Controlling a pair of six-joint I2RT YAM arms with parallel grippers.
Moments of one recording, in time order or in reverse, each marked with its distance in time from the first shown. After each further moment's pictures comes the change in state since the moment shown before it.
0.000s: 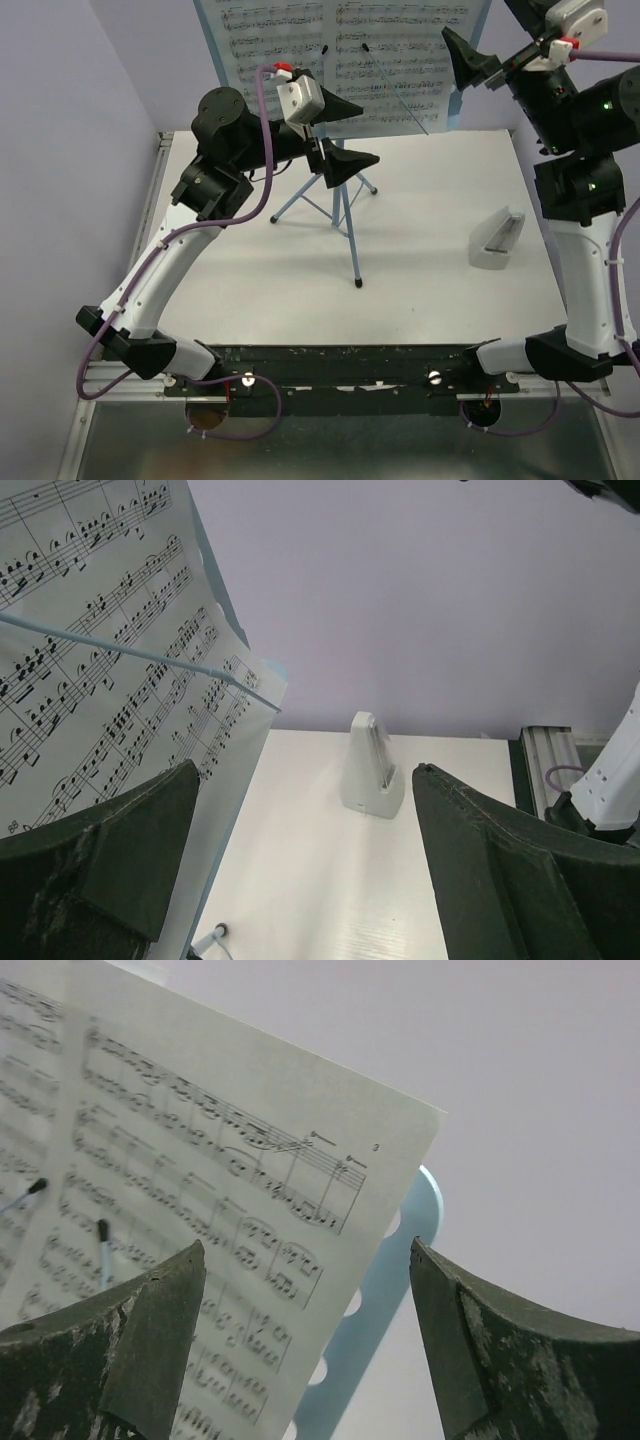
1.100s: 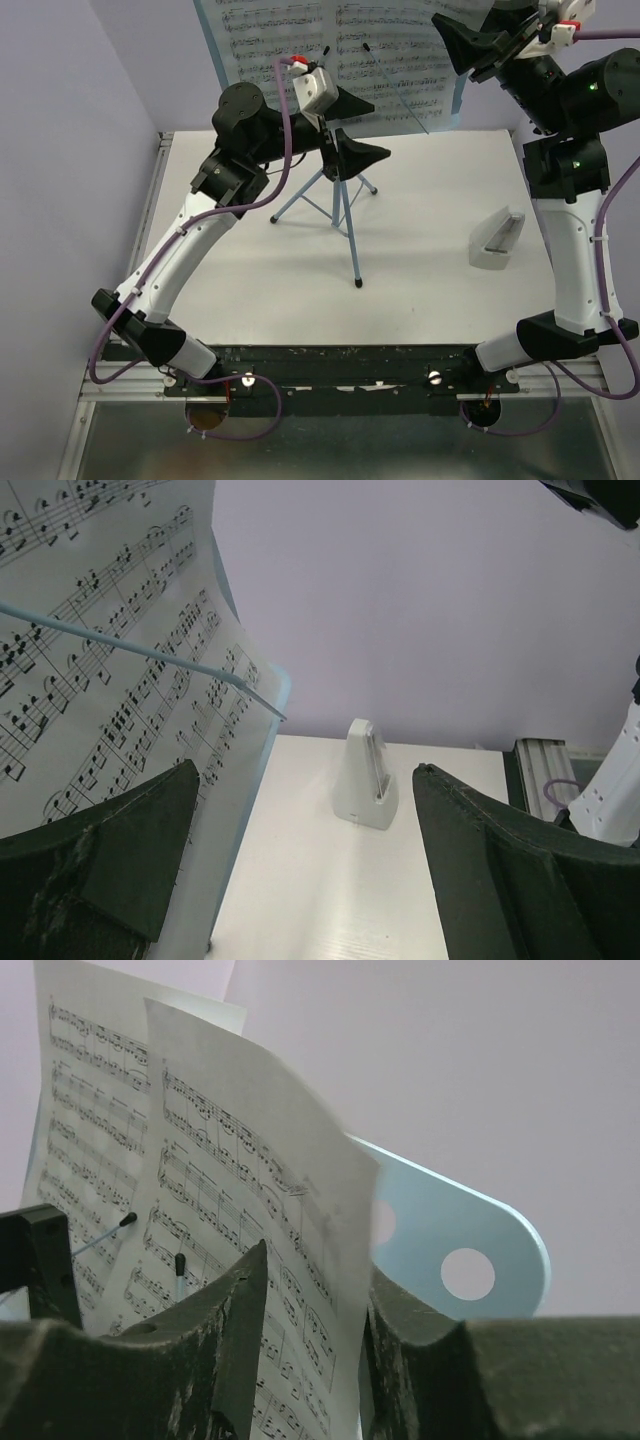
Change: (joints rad) left arm -0.007 0.083 0.013 0.072 0.011 -0.056; right arm -0.040 0.132 0.099 0.085 -0.222 0.188
